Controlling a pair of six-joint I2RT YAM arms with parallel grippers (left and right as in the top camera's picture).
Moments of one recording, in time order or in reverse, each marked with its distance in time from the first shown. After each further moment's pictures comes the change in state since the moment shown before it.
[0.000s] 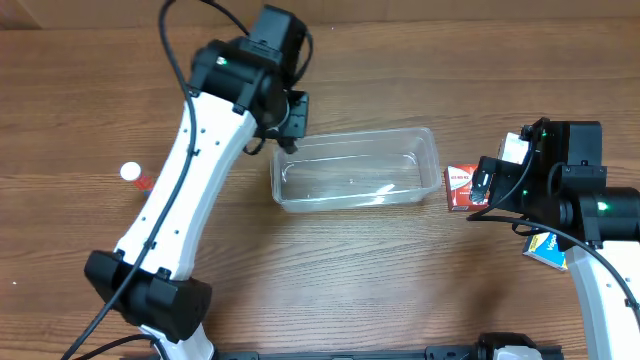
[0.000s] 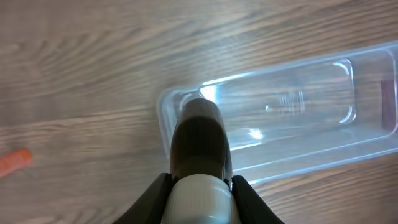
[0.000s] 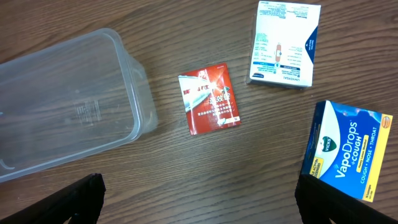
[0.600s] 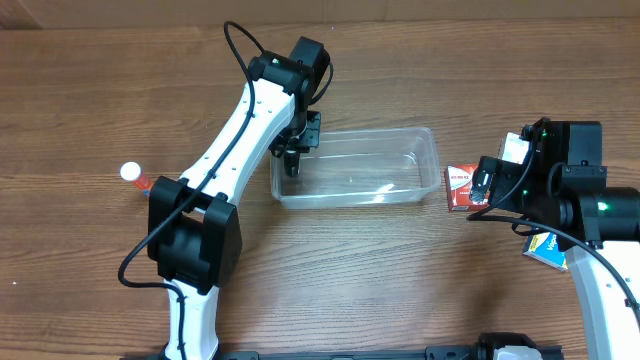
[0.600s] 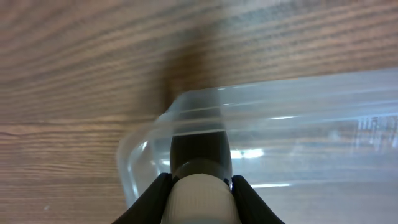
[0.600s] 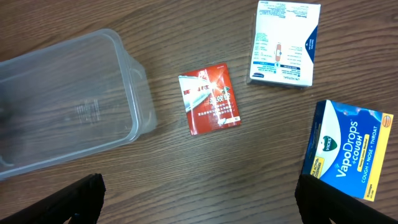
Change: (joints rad) left arm -0.005 0.266 -0.098 0.134 -0.063 -0.047; right arm 0.000 0.000 0.000 0.000 0.000 0.006
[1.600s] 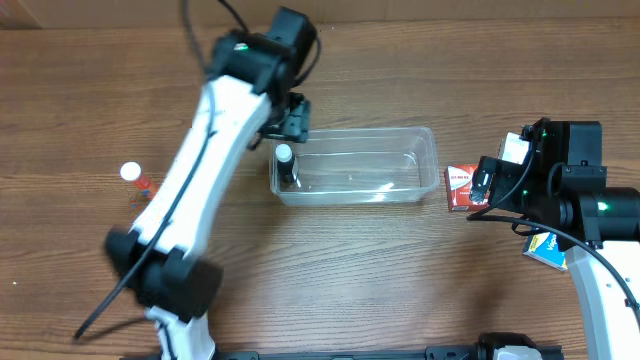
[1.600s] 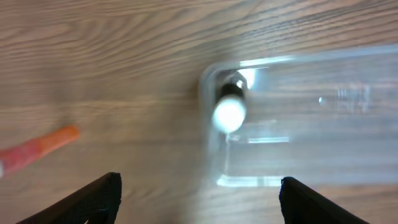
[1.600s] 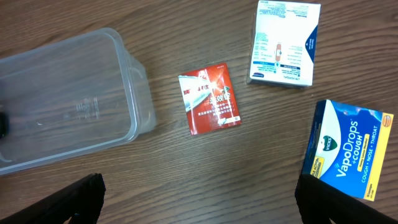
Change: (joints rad) left arm 0.011 -0.181 0.187 -0.264 -0.080 0.032; right arm 0.000 0.000 0.000 0.000 0.000 0.000
